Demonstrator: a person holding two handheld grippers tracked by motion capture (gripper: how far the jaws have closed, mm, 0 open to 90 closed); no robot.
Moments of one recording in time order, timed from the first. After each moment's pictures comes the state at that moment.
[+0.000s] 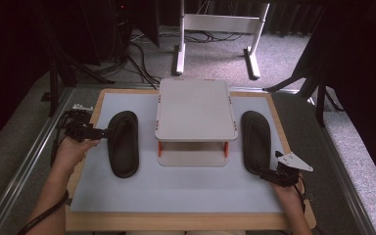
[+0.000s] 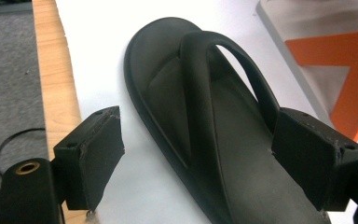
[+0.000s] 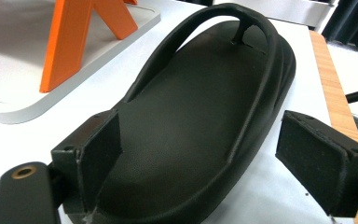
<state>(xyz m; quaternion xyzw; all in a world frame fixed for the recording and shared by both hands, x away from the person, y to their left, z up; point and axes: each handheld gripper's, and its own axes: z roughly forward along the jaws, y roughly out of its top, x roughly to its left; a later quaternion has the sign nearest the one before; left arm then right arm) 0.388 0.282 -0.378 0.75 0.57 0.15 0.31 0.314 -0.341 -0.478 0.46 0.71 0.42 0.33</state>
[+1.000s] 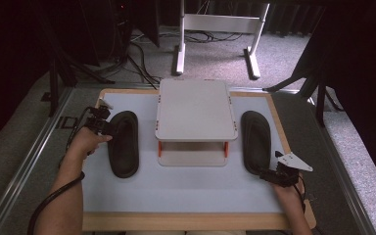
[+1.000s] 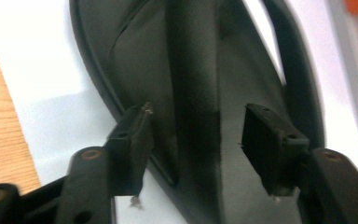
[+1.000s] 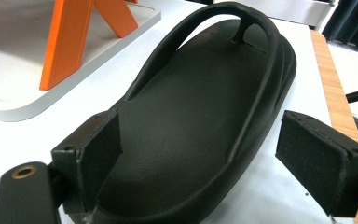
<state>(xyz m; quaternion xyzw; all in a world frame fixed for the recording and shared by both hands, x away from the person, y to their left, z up) 0.449 0.258 -0.413 0.78 0.59 0.03 0.19 0.314 -0.341 -0.478 0.45 0.71 0.42 0.33</state>
